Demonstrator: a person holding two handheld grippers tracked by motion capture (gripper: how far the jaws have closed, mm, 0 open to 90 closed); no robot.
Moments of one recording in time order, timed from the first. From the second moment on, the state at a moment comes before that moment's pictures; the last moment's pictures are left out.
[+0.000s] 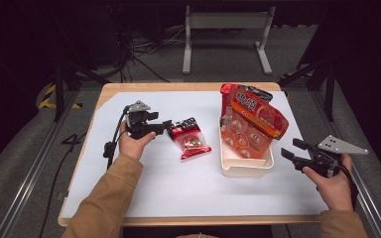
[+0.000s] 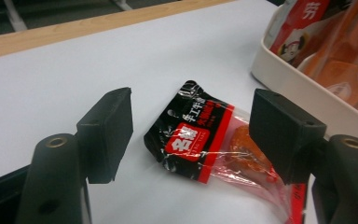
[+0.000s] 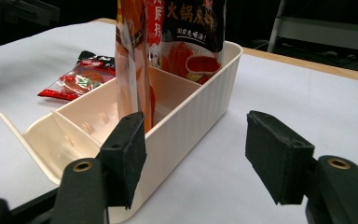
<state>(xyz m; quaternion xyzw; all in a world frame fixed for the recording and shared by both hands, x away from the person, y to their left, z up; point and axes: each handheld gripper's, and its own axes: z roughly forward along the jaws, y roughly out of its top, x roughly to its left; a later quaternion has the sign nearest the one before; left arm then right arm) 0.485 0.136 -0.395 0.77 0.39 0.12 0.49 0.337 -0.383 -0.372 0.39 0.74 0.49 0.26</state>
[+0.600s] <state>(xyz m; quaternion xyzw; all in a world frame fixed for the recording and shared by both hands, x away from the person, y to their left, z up) 0.511 0.124 -0.433 0.78 0.44 0.07 0.44 0.343 -0.380 -0.382 0.40 0.74 0.49 0.24</state>
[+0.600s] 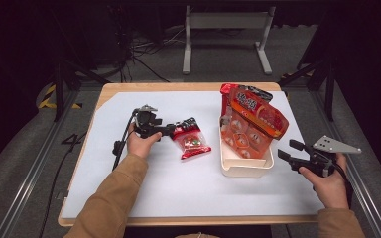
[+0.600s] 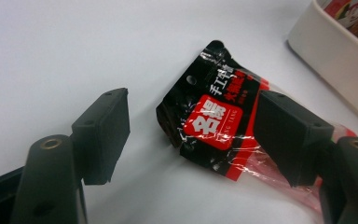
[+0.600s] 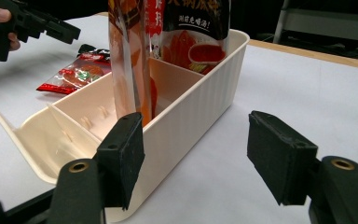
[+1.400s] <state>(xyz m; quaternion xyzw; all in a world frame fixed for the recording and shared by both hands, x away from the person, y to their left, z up) 0.520 0.107 -0.445 0.80 0.43 0.02 0.41 0.344 -0.379 -0.384 0.40 0.74 0.48 0.24</state>
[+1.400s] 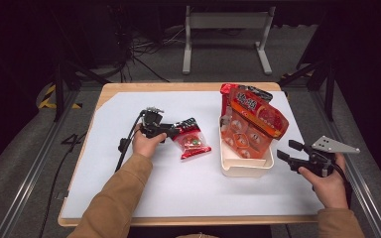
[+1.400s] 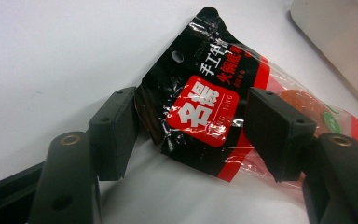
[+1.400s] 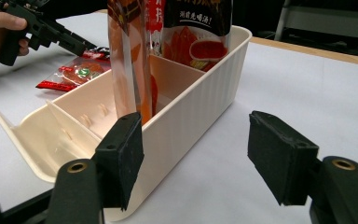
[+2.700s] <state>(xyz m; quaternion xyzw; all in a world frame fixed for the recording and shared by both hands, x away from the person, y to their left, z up) 0.475 0.113 -0.385 0.80 0.34 0.08 0.49 0.341 -0.382 -0.379 0.40 0.73 0.49 0.24</state>
